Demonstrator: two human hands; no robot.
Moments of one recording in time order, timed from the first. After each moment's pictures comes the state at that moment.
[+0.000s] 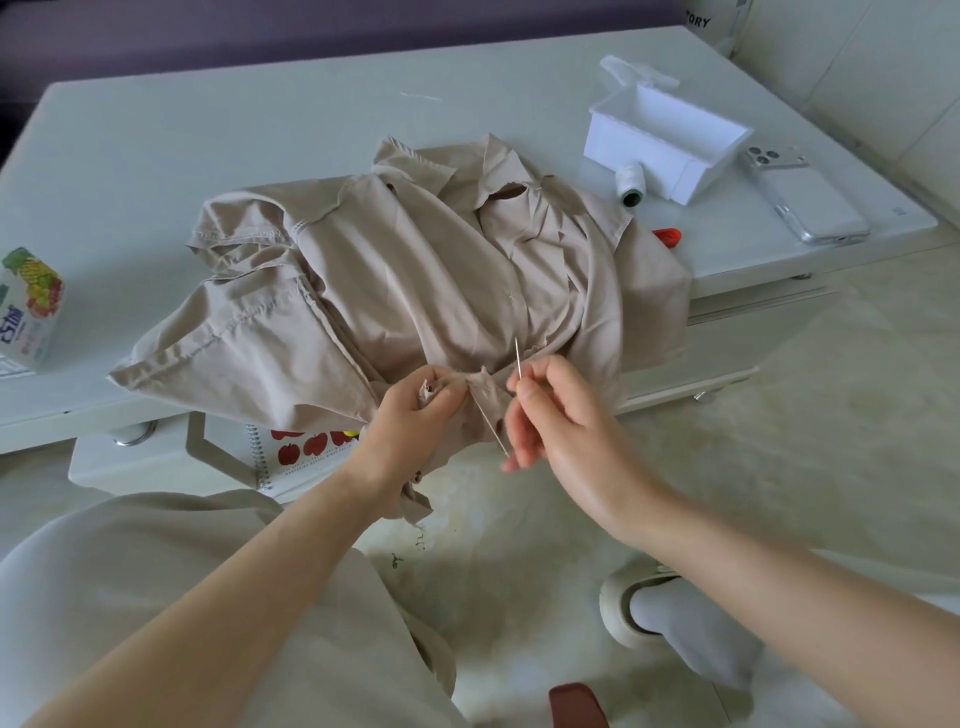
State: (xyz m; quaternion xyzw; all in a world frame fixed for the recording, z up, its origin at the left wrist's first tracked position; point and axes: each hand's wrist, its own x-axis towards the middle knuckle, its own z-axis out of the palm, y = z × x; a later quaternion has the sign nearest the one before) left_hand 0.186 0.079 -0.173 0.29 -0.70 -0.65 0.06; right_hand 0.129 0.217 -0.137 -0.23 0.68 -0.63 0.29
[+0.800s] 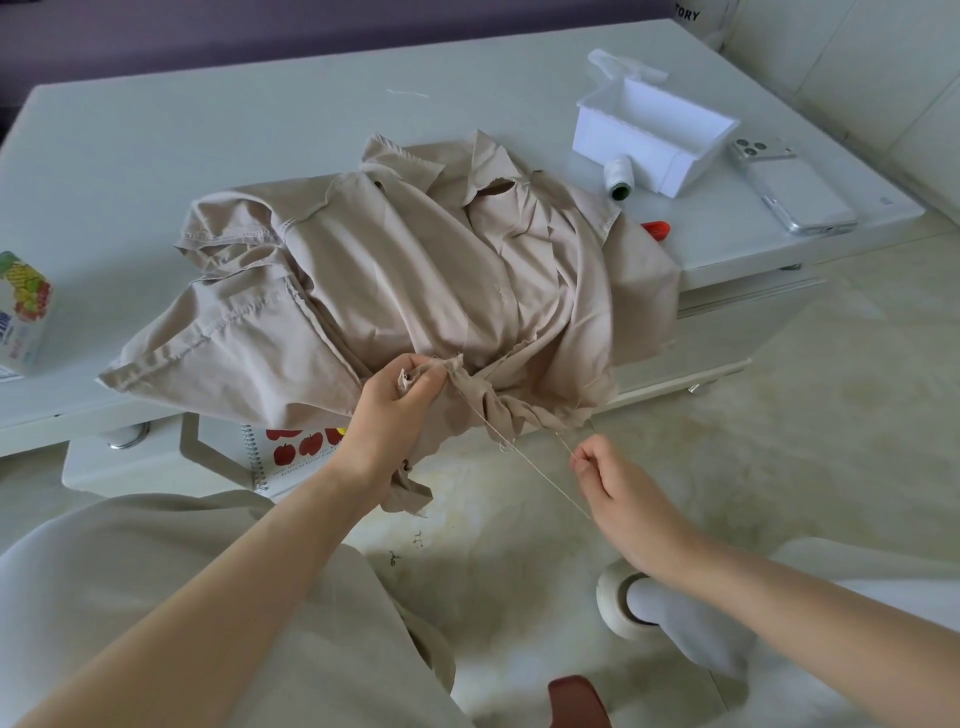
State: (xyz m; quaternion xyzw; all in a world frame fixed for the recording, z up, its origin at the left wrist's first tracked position) left_hand 0.187 0.077 -0.166 0.31 -0.67 -0.67 0.09; right_hand 0.120 0.284 -0.201 -0.25 0.87 -0.35 0.26
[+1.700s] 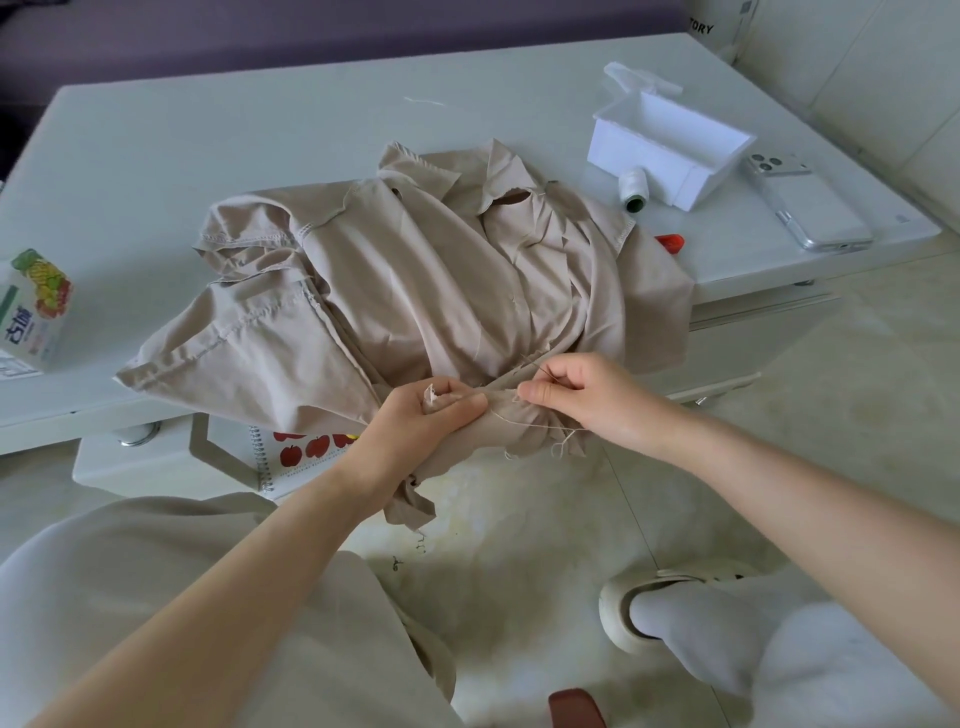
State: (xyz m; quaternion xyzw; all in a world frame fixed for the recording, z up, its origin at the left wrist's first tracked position) left_hand 0.189 0.071 -0.166 0.26 -0.69 -0.67 -0.01; right_hand 0.061 0.222 -0.152 -0.33 0.79 -0.41 0.33
